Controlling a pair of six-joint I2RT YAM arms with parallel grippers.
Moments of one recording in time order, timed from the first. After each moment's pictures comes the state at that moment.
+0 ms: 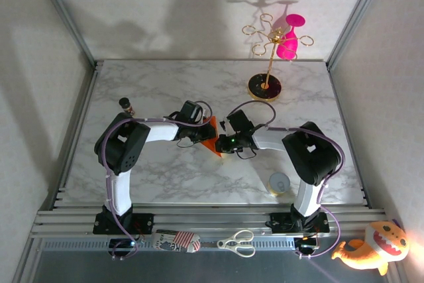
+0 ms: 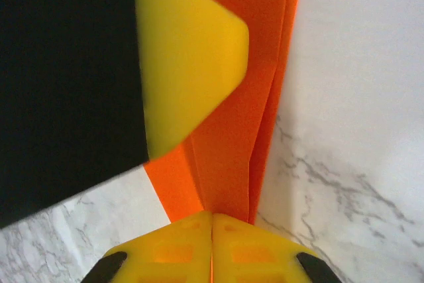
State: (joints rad) left arm -0.53 1.98 1.08 -0.01 0.44 -0.76; right arm 0.65 1.81 0.90 -0.13 -0.43 0.52
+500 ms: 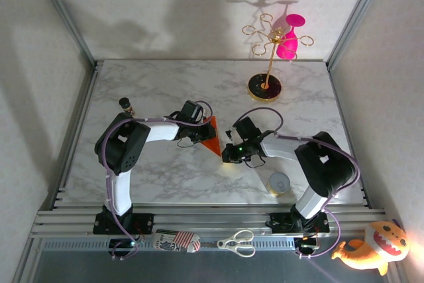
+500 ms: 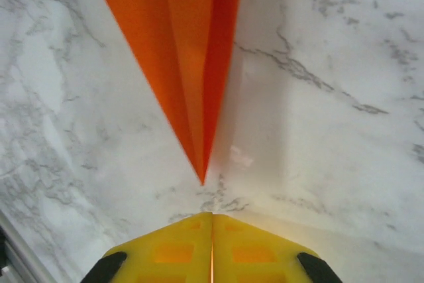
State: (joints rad) left arm -0.54 1.98 1.08 -0.03 0.43 -0.77; right arm 0.65 1.64 0.78 -0.23 -0.46 0.51
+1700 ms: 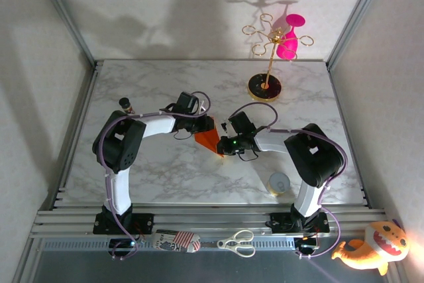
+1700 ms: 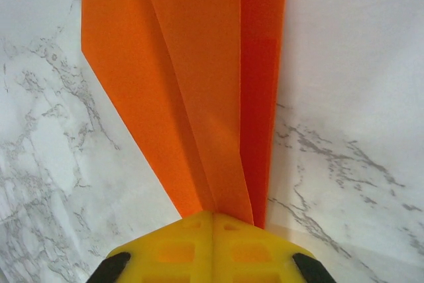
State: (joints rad) left arm -0.48 1.98 1.17 -0.09 0.46 -0.59; right arm 0.64 1.79 0.87 -0.12 -0.43 0.52
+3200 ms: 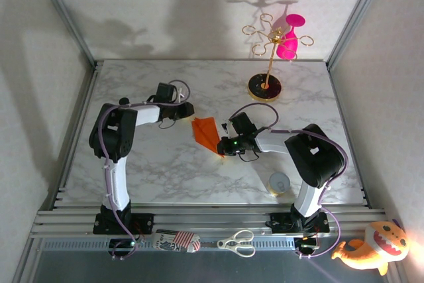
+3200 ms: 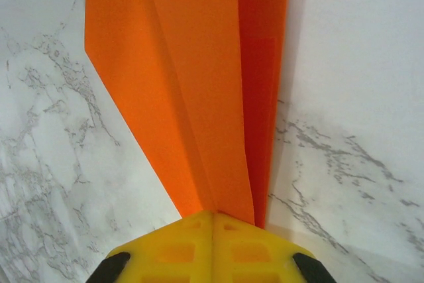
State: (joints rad) left arm -0.24 2.08 1.24 -0.02 0.41 -0.50; right arm 0.64 1.78 0.85 -0.10 -0.44 0.51
